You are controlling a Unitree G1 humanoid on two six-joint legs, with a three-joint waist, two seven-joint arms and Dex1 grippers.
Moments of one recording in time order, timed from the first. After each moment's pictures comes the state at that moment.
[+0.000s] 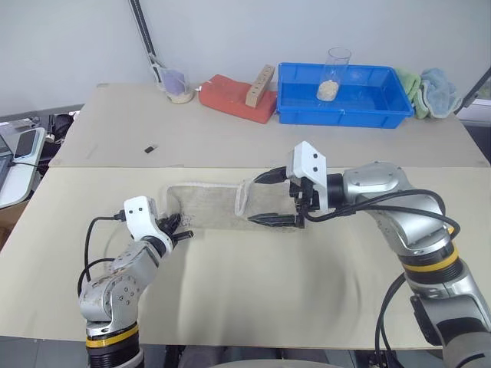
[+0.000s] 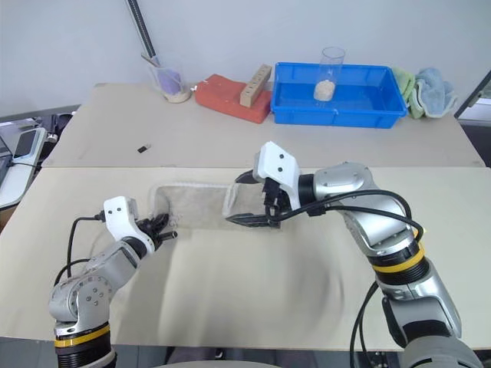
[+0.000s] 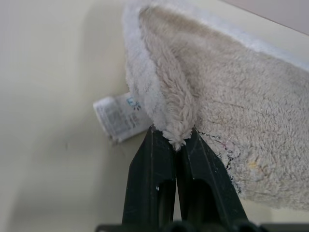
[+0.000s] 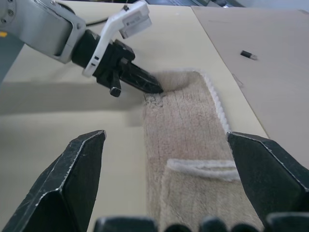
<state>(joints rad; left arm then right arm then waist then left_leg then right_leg) -0.11 0.26 0.25 -0.45 -0.57 0.95 0.04 -0.66 -0.64 0.24 -0.32 0.38 0.65 1.03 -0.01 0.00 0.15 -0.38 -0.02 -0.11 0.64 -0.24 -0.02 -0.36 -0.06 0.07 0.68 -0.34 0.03</state>
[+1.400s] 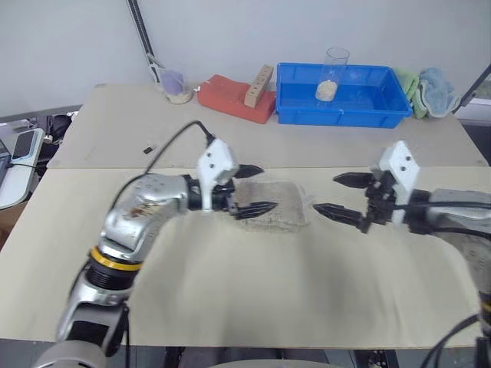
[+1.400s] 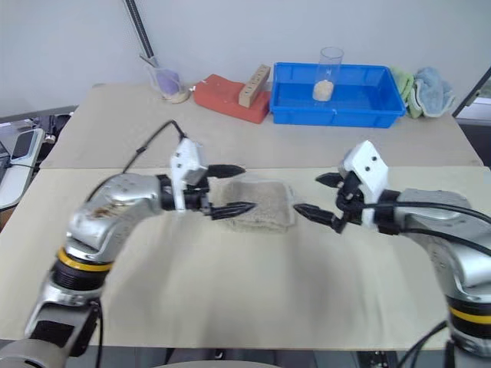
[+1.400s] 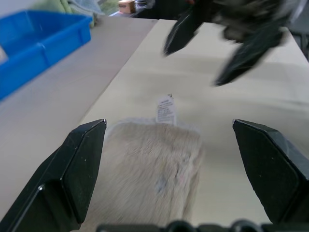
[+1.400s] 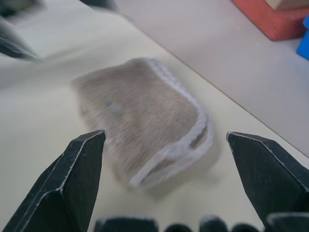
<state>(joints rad) -0.58 0.62 -0.12 -0.26 -0.51 0.54 -1.01 -0.37 -0.79 -0.07 -0.43 0.55 0.89 0.72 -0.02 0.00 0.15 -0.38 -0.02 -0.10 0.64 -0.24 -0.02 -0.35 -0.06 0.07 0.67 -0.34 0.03</state>
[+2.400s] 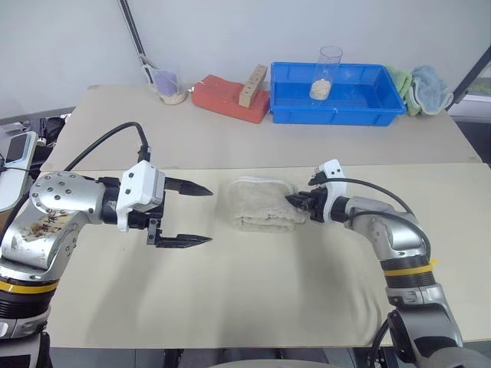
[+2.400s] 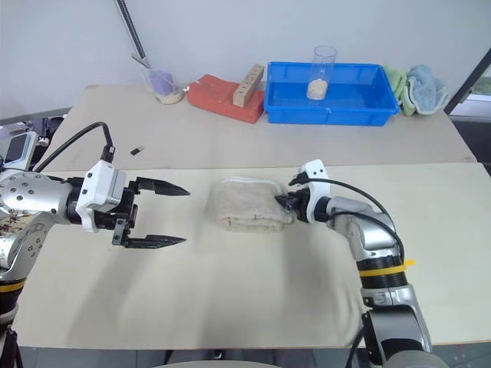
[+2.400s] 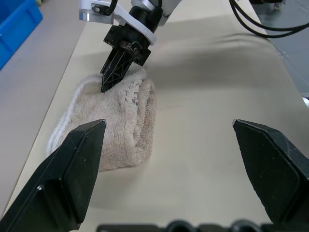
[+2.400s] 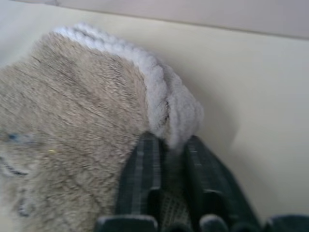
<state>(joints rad) -0.37 0.90 0.04 -0.34 -0.55 0.38 -1.28 -0.52 -0.44 0.02 0.05 0.40 0.84 0.60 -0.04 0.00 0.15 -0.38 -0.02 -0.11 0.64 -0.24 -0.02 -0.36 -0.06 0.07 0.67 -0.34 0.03</state>
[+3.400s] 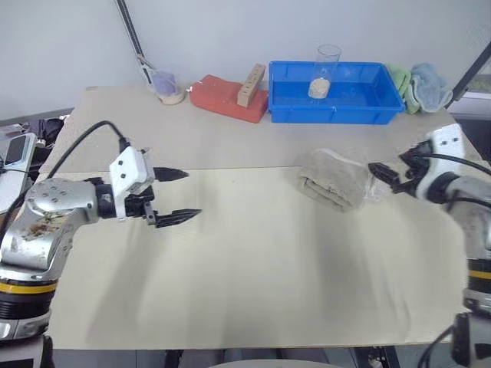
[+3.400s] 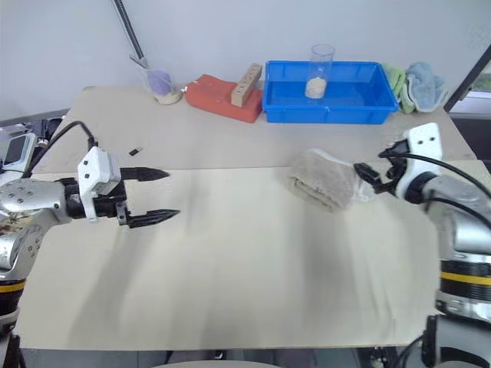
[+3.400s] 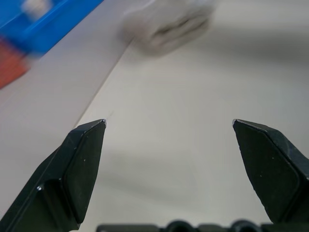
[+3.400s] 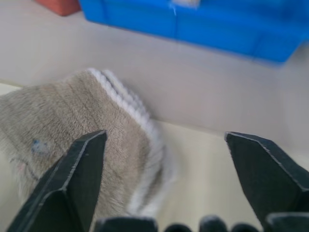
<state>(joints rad) -0.24 0.95 0.15 -0.24 -0.41 0.42 -1.05 -0.40 -0.88 -0.26 -0.03 0.35 0.67 0.71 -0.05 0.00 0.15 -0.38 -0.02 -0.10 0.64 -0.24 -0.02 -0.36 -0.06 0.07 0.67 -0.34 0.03</state>
